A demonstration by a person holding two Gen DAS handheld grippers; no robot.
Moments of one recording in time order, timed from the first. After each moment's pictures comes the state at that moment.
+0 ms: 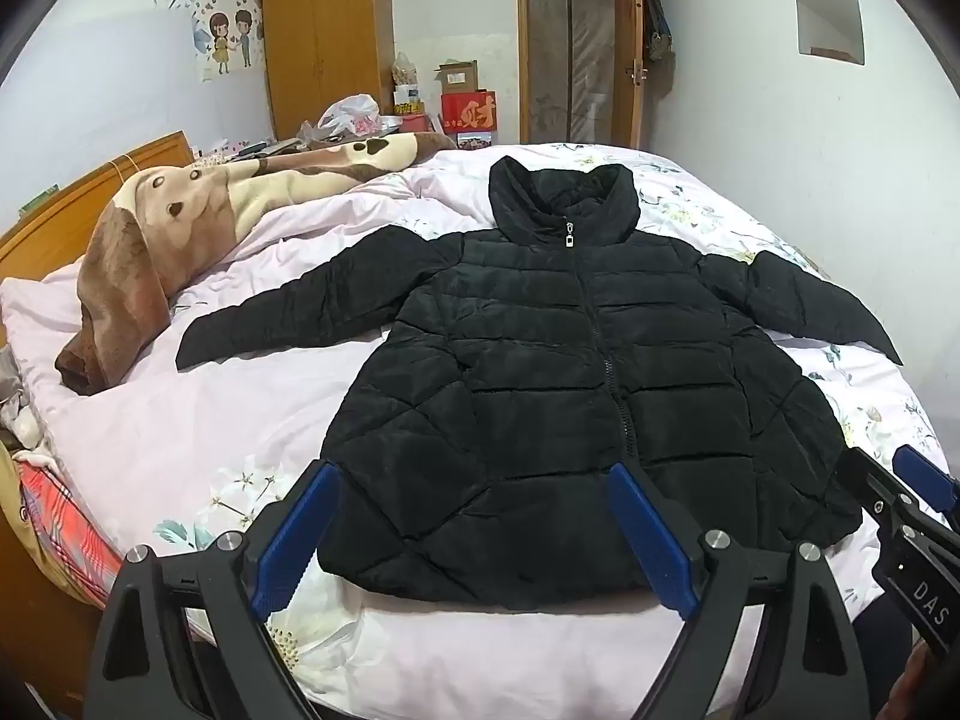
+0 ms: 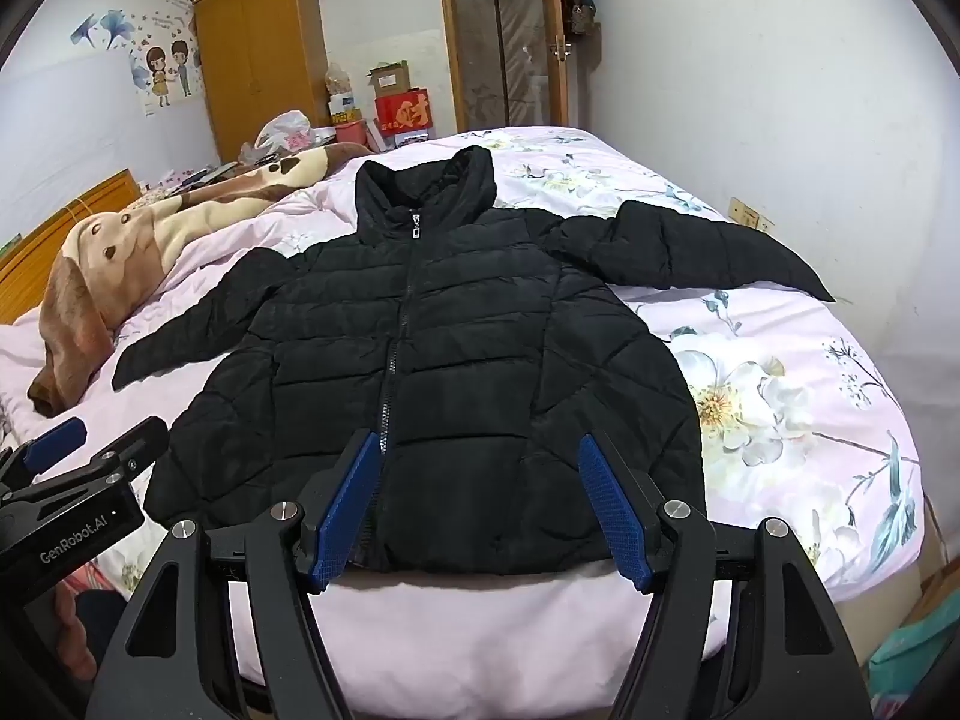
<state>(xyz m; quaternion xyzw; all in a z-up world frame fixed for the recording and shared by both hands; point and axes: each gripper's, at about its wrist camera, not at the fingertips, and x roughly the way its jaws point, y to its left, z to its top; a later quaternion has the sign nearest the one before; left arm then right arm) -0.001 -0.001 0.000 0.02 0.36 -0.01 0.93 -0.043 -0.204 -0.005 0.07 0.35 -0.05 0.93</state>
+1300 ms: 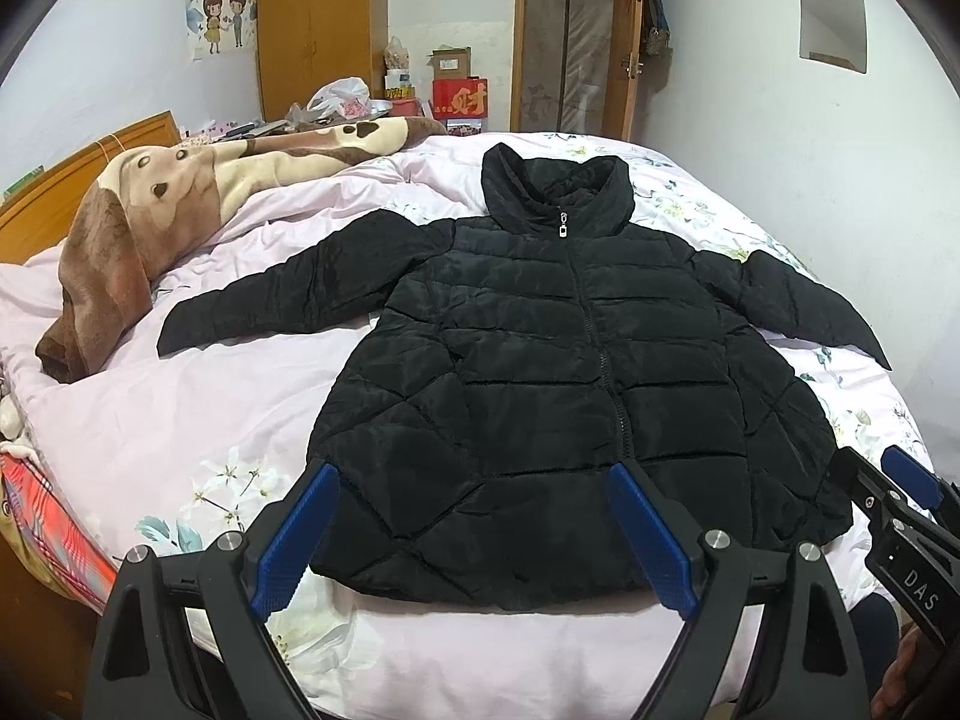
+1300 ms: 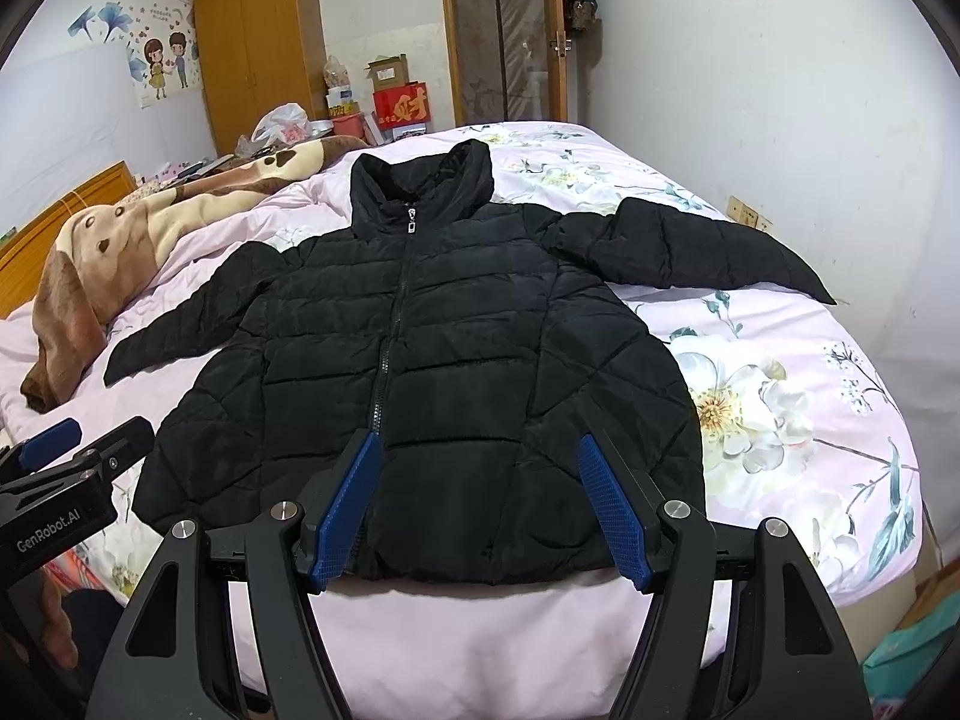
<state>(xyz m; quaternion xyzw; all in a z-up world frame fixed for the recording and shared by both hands) 0.011 0.010 -0.007 0.00 0.38 -0.03 0.92 -0.037 -0.202 -0.006 0.06 0.36 -0.06 0.93</state>
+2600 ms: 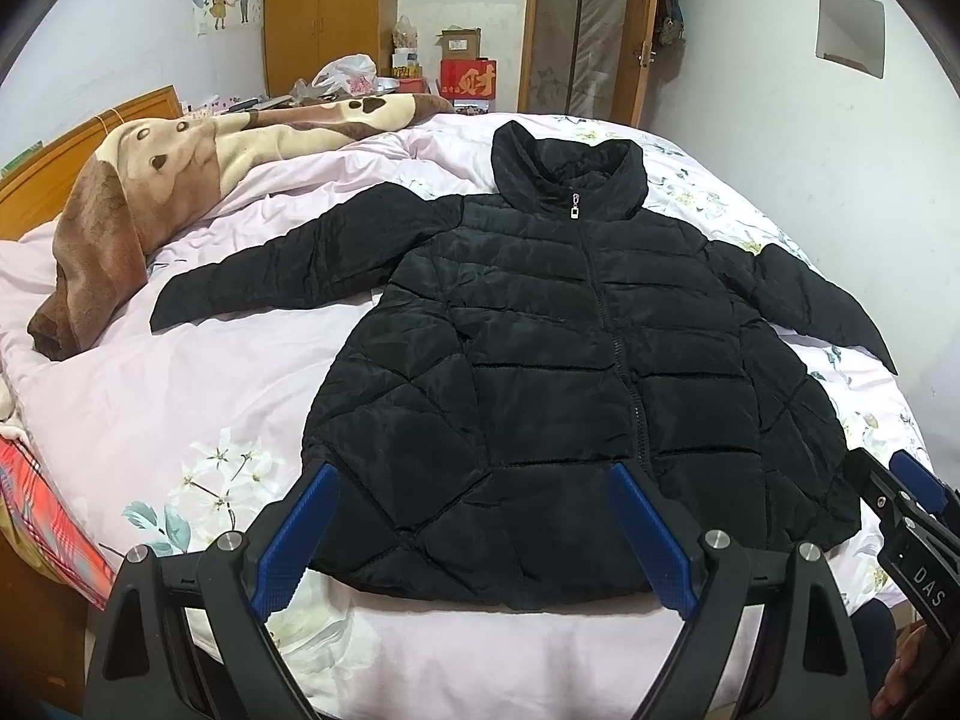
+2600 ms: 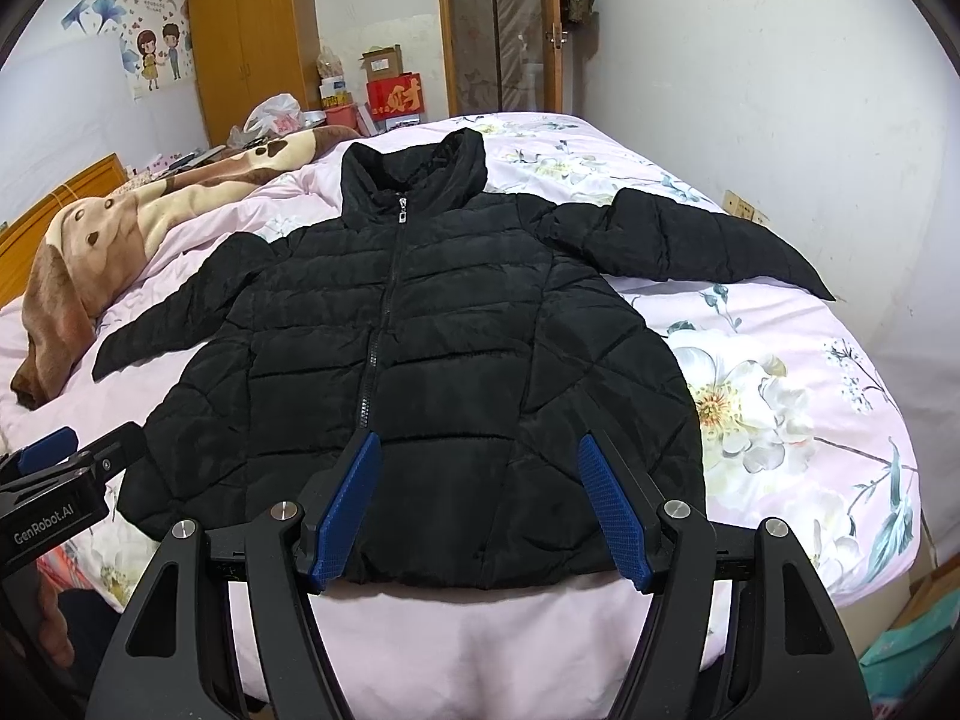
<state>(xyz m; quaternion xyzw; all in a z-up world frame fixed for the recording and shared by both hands) 0.026 0.020 -0.022 -0.02 0.41 -0.03 0.91 -0.027 -0.204 -0.016 0.06 0.37 -0.07 0.92</state>
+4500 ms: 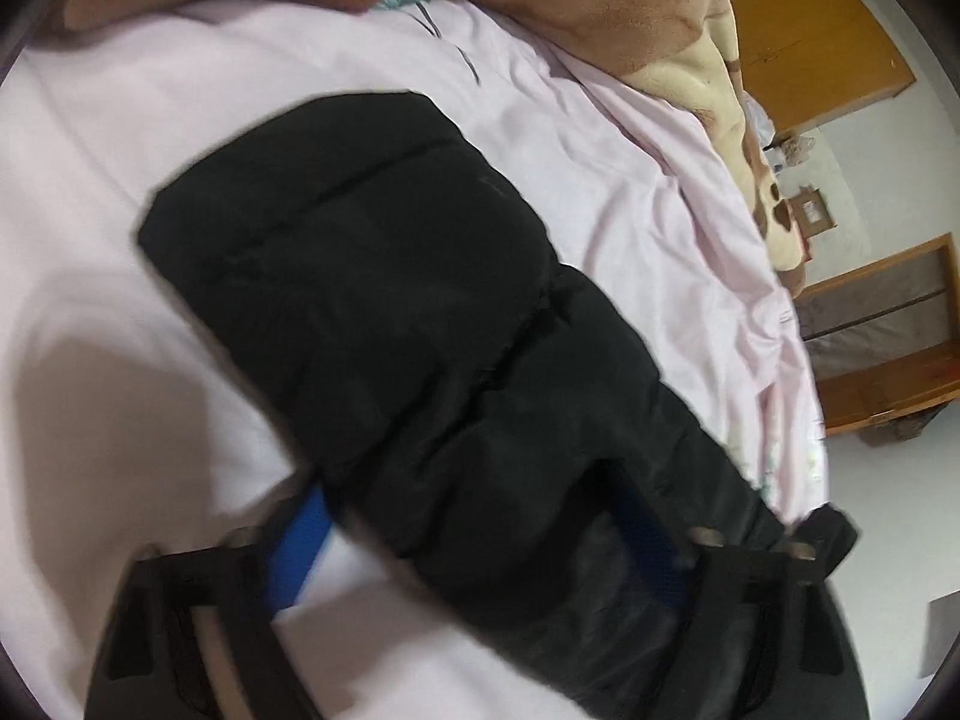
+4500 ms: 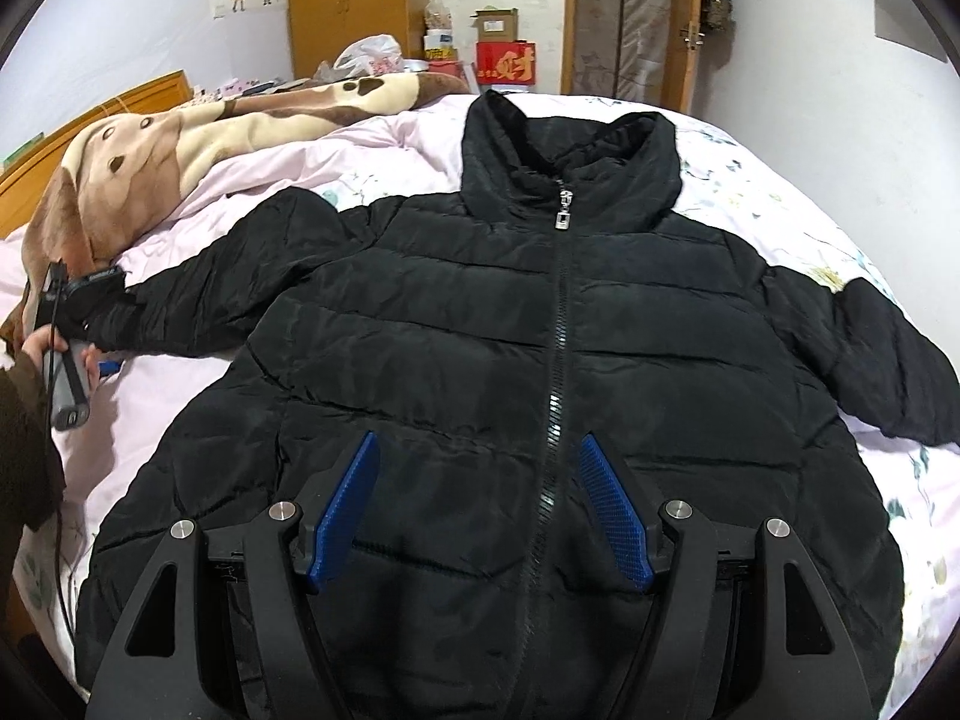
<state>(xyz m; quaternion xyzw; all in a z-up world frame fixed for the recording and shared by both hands) 0.340 0.397 -0.202 -0.49 0.41 0.17 0.75 0.190 -0.103 -0.076 -0.02 0.40 0.05 0.92</state>
